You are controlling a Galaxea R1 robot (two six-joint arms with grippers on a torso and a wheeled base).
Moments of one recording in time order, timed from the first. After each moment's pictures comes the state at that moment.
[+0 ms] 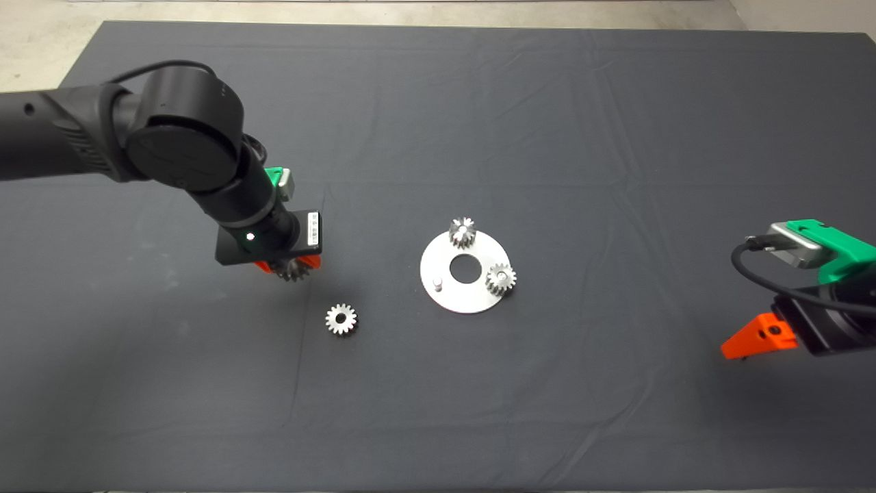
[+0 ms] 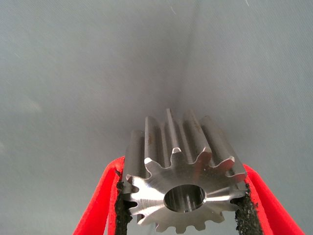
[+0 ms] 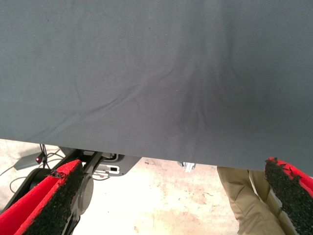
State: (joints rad) left arm -0.47 2.36 -0.95 0.32 1.52 -1.59; right arm 0.60 1.96 -0.49 0.03 -1.53 1.39
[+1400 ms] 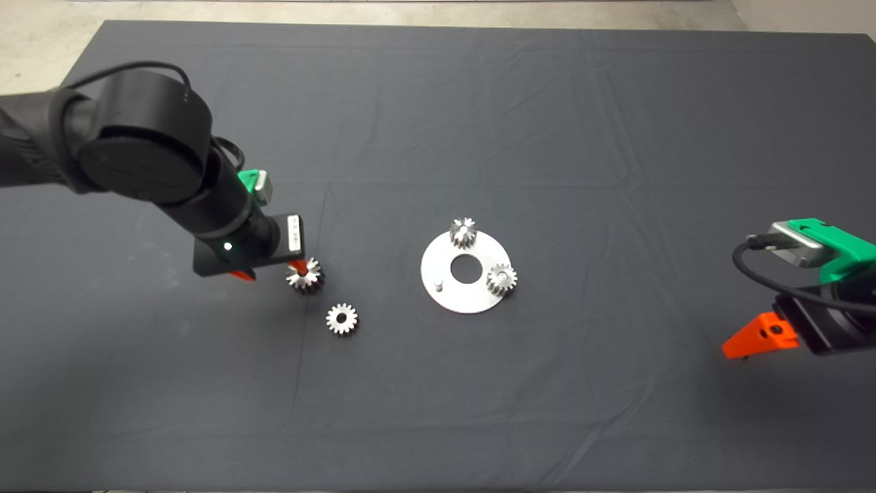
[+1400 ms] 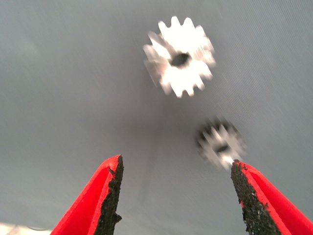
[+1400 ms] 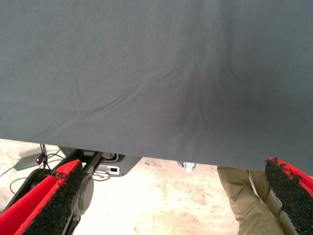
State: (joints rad) left arm -0.48 2.32 -0.79 0.29 1.52 -1.79; right arm 0.61 1.96 -0.49 0.03 -1.53 1.39
